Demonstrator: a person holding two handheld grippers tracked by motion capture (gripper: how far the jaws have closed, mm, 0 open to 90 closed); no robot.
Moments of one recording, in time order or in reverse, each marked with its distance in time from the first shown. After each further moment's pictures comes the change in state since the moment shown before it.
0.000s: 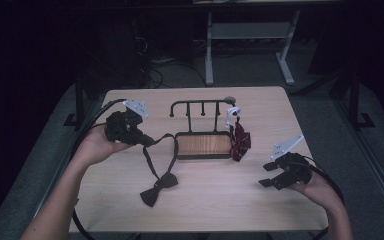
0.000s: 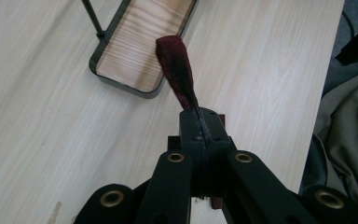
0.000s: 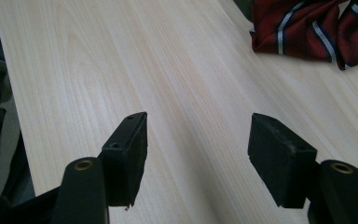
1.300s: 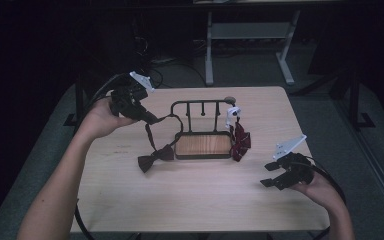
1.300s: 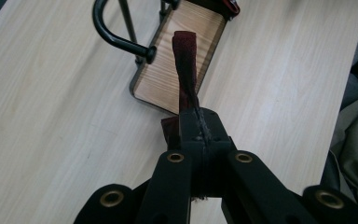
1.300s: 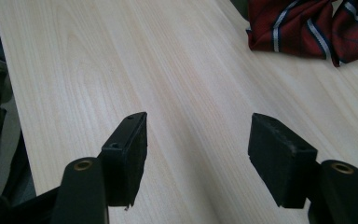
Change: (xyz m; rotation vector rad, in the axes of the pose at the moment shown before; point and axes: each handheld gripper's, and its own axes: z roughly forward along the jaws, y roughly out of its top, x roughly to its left) left arm 0.034 0.045 -0.020 0.014 0.036 -0.018; right arm 0.000 -0.003 -0.004 -0.011 0.001 0.017
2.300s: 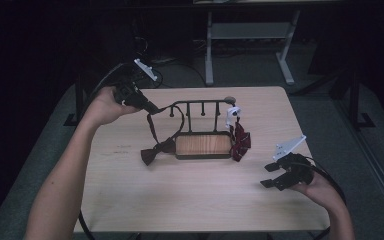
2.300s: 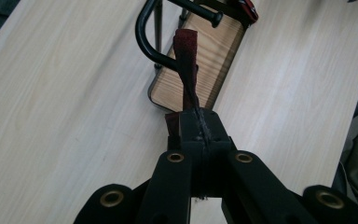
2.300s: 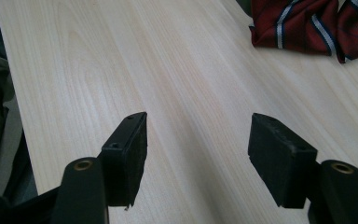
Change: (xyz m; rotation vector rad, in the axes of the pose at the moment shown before) left arm 0.029 0.016 0.003 0.022 -0.002 -0.040; right arm -0.001 -0.001 0.002 0.008 0.011 0.003
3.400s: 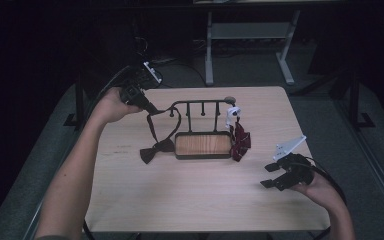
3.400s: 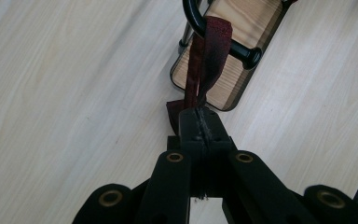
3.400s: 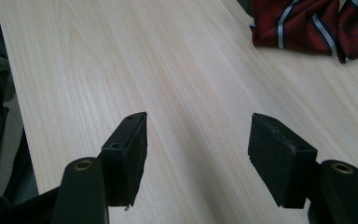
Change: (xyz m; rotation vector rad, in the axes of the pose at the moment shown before) left arm 0.020 0.002 0.028 0.115 0.038 -0.063; right arm 0.000 0.000 0.000 0.000 -0.006 -0.011
